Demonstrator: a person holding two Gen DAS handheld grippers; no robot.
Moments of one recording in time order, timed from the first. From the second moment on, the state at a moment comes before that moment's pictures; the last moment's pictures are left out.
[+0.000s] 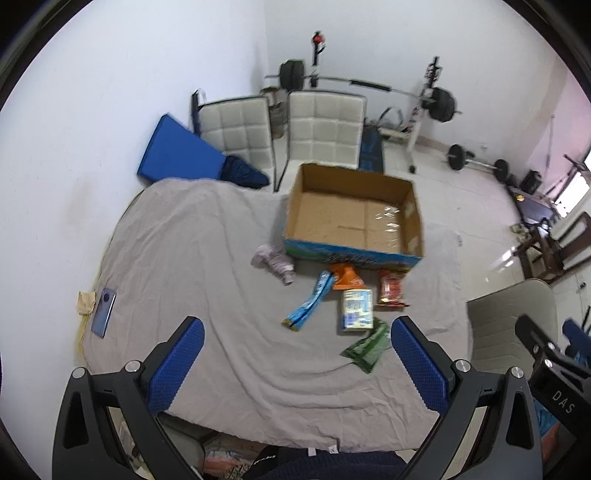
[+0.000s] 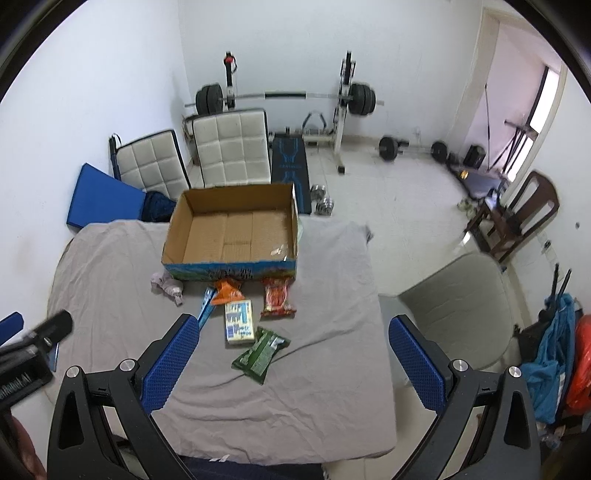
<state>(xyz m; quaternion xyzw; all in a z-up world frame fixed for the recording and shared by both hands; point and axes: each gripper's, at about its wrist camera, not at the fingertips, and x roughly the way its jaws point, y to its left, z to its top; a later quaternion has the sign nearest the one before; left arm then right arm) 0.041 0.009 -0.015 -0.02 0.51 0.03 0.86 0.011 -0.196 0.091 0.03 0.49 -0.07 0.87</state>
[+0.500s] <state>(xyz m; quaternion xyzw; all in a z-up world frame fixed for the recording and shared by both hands) 0.118 0.025 -0.221 0.00 0.64 0.06 0.76 0.106 -0.204 -0.257 0.13 0.72 -0.05 0.68</state>
